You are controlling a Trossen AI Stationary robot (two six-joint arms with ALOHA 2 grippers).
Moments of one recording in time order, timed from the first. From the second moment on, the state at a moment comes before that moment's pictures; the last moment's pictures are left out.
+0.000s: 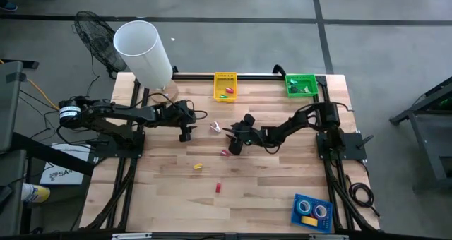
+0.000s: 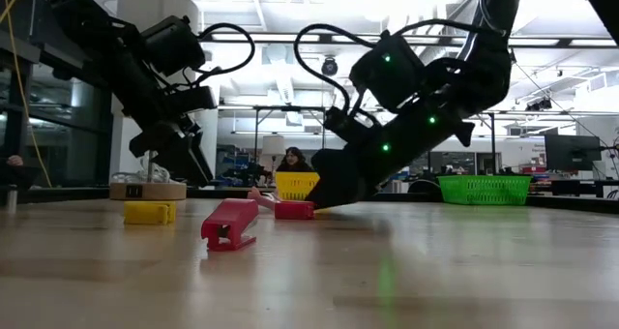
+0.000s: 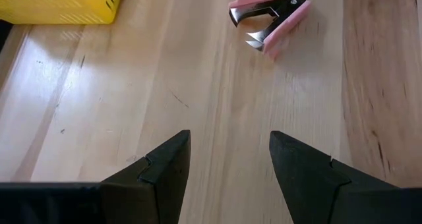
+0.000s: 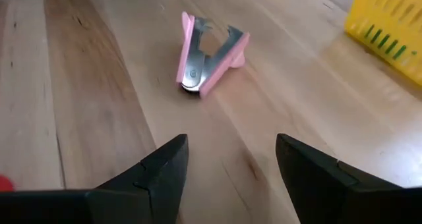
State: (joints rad) left arm 0.29 1.28 0.47 0.00 -0.10 0.23; right arm 0.00 2.03 0.82 0.62 0.42 0.20
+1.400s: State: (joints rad) left arm 0.29 1.28 0.47 0.00 -0.10 0.23; right arm 0.00 2.12 0.97 0.57 0.41 0.37
